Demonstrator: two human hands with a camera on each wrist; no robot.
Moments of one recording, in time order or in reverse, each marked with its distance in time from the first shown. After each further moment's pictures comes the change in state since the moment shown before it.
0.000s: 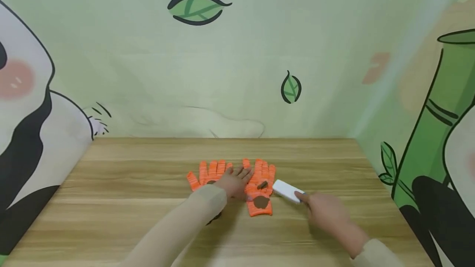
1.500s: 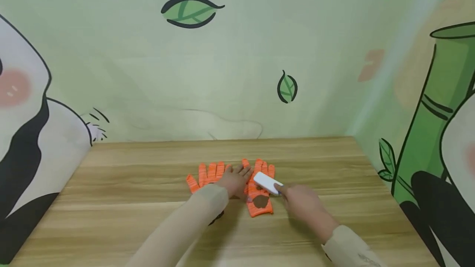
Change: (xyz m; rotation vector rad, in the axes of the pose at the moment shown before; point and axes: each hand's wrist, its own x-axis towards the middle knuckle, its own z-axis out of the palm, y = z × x) left_hand 0.011 0.002 -0.004 0.086 0.035 -0.006; right_hand 0.026 -0.017 0.012 0.044 0.016 -0.027
